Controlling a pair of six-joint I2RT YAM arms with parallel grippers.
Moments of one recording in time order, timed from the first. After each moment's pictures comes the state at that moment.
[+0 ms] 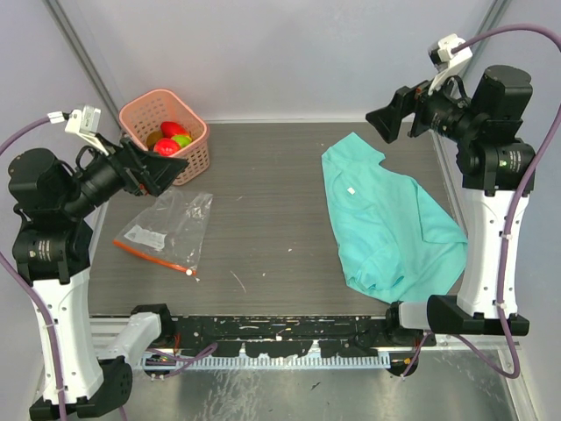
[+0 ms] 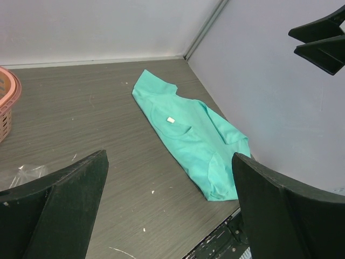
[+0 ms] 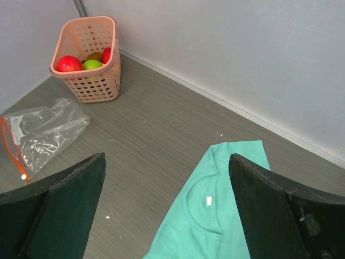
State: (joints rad) left arm 0.06 0.92 1.58 -0.72 0.72 -0.42; right arm -0.04 1.33 1.99 -0.84 -0.66 -0.10
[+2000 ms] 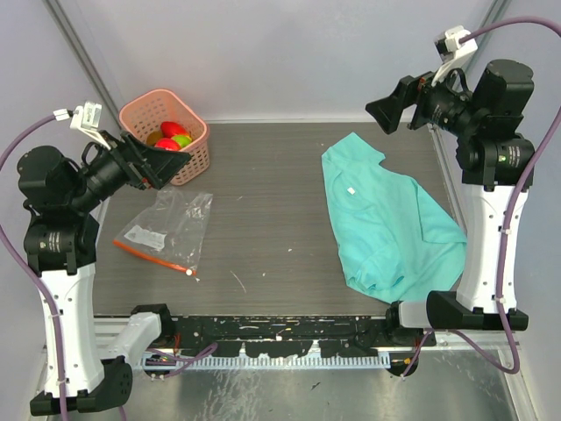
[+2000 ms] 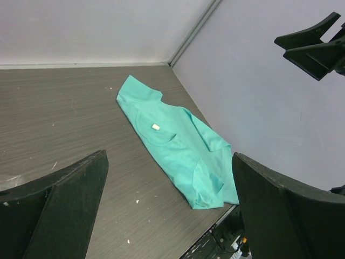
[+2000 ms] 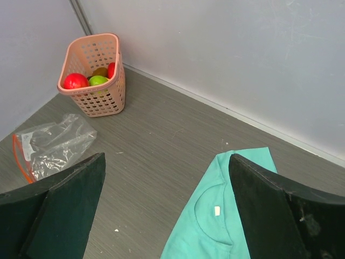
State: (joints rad) left arm 0.06 0.91 1.50 -0.58 0.75 -0.54; right arm -0.04 1.36 2.02 -0.79 -0.66 -0.01
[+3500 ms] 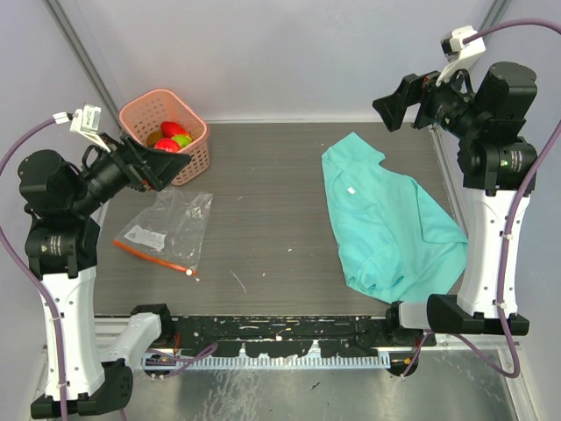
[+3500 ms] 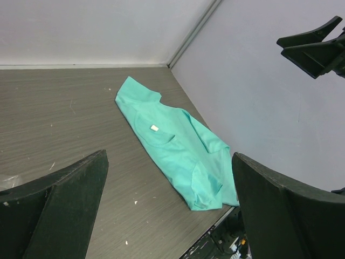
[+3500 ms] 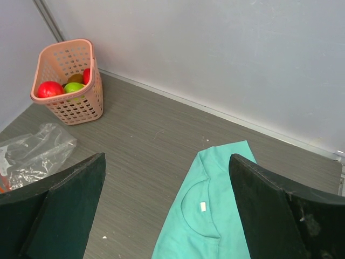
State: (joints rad) left arm 0.06 0.89 1.47 -0.56 0.75 -0.56; right arm -0.04 1.34 2.01 -0.79 -0.55 -0.01
